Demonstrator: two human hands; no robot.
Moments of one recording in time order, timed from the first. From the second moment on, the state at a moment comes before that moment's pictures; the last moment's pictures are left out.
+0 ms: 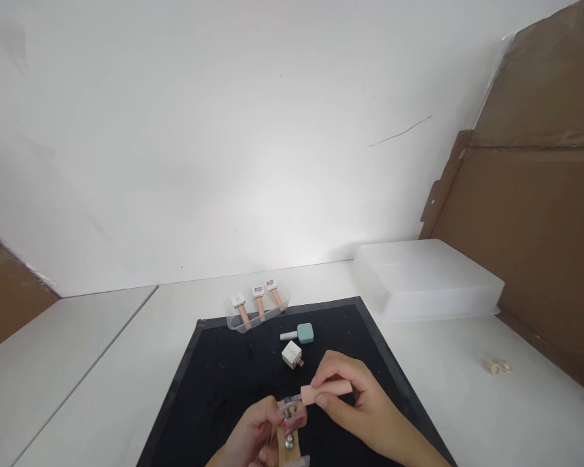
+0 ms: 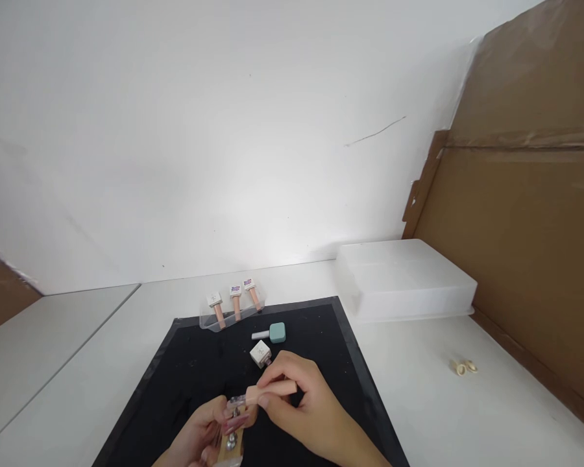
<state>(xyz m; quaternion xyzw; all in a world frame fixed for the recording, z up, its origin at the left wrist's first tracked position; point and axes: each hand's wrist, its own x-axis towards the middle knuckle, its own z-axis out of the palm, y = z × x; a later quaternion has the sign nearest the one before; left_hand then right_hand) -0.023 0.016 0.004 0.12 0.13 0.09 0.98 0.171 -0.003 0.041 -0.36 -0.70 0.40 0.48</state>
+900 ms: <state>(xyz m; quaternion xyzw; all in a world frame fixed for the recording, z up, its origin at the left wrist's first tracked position) -0.022 0.016 -0.006 0.16 0.14 0.14 0.97 0.171 -0.001 0.042 -0.39 -0.71 0.38 0.45</state>
